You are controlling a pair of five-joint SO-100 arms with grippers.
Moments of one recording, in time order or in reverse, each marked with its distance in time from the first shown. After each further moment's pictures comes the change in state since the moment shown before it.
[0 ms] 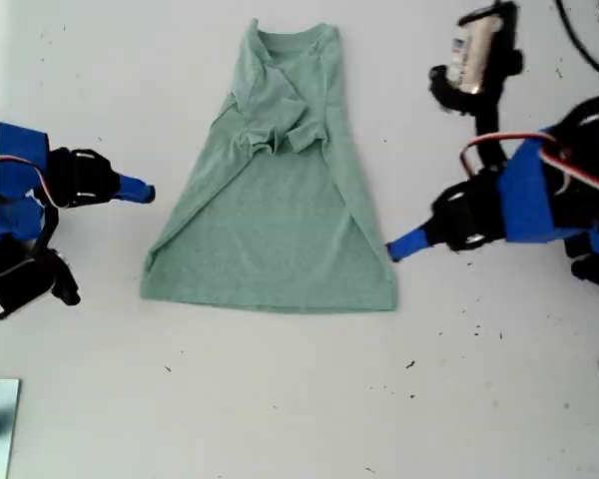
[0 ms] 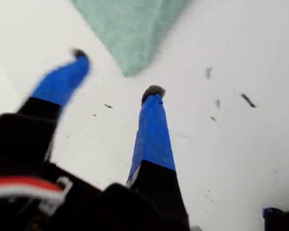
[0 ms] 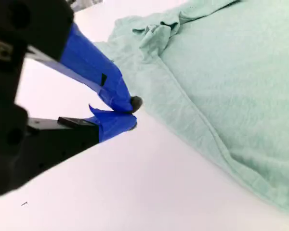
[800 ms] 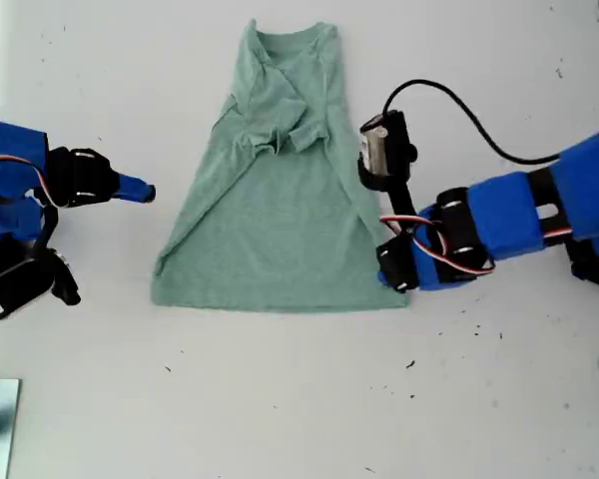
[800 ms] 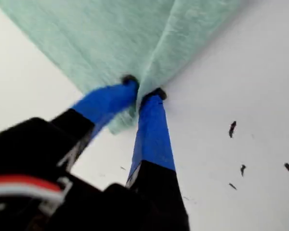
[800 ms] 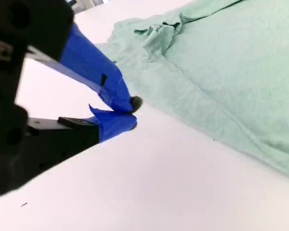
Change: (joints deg) arm 0 0.0 0.1 0.0 0.0 0.0; arm 1 -4.0 -28.9 8.5 -24.2 2.1
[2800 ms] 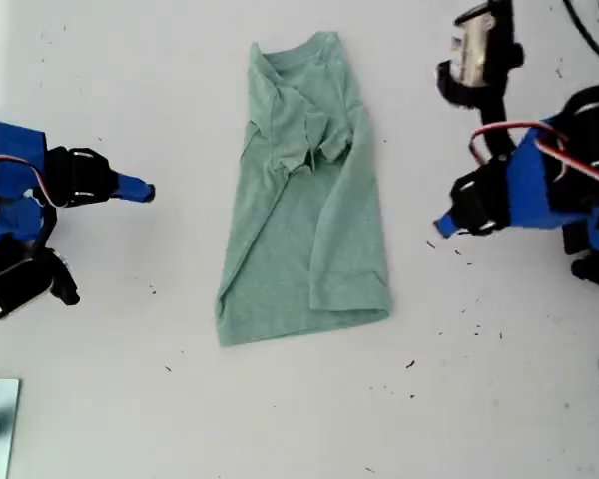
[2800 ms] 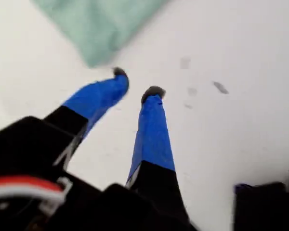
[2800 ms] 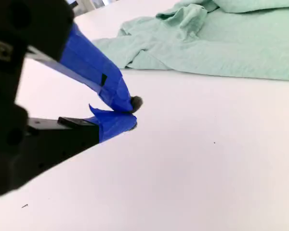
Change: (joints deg) arm 0 0.0 1.4 0.0 0.7 0.0; arm 1 10.5 42.2 7.8 25.5 -8.1
